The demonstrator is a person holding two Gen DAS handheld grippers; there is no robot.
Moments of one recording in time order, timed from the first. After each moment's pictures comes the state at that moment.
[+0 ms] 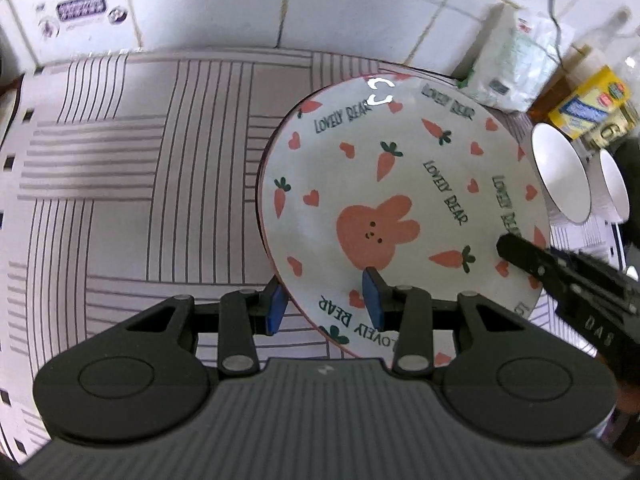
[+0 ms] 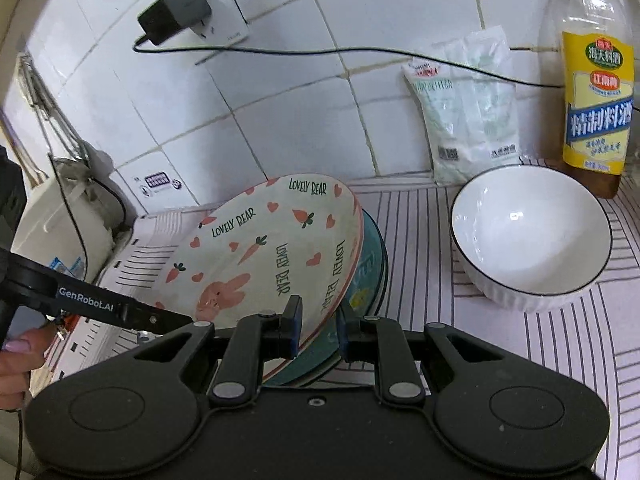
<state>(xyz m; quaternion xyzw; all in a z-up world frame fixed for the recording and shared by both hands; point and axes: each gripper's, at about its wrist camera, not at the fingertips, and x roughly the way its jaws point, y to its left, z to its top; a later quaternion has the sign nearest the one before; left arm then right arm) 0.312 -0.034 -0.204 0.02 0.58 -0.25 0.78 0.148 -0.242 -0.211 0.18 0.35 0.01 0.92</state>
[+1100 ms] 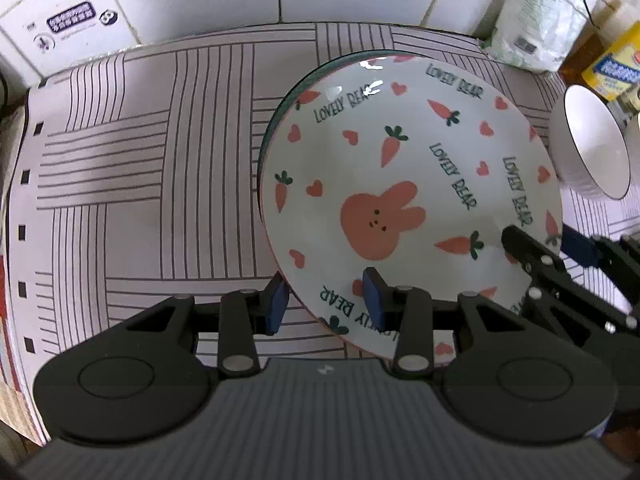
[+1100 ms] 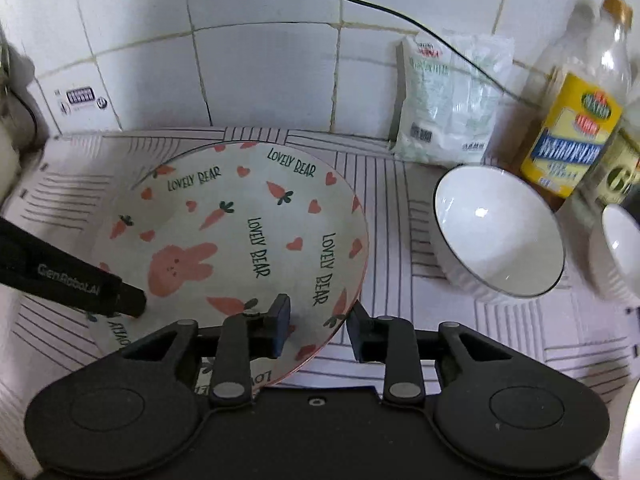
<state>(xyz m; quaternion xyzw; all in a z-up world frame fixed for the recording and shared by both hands) 0.317 -0.066 -0.206 0.11 0.60 -0.21 0.76 0.186 -0.189 -0.201 0.04 0.46 -0.13 0.88</state>
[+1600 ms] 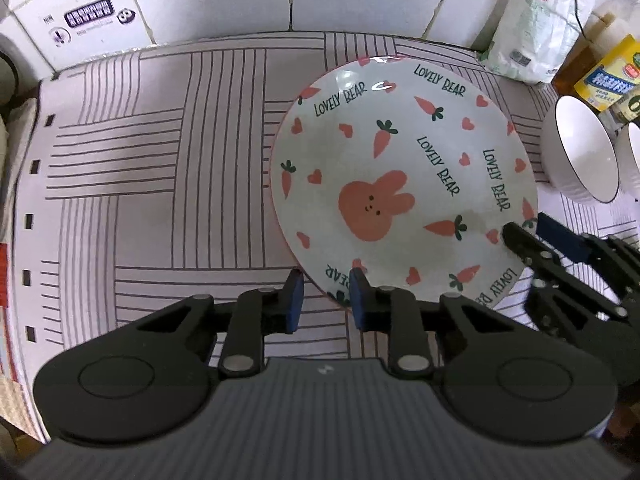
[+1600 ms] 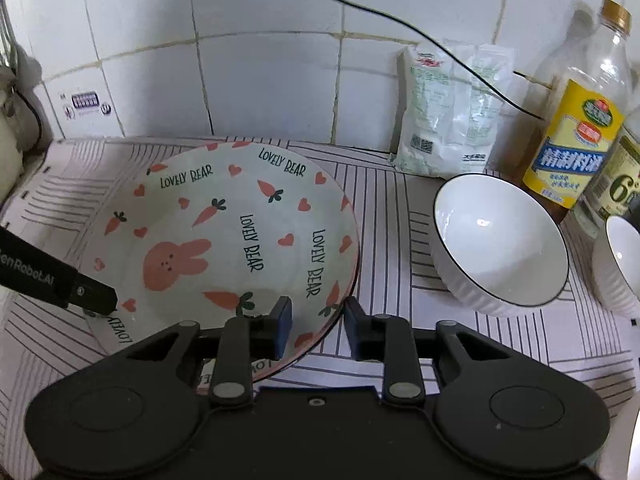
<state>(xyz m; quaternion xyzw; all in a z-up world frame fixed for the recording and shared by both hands) 0.307 -0.051 -0.194 0.09 0.59 -0.21 0.77 0.178 -0.198 -0.210 0.04 0.43 -0.11 0.90</state>
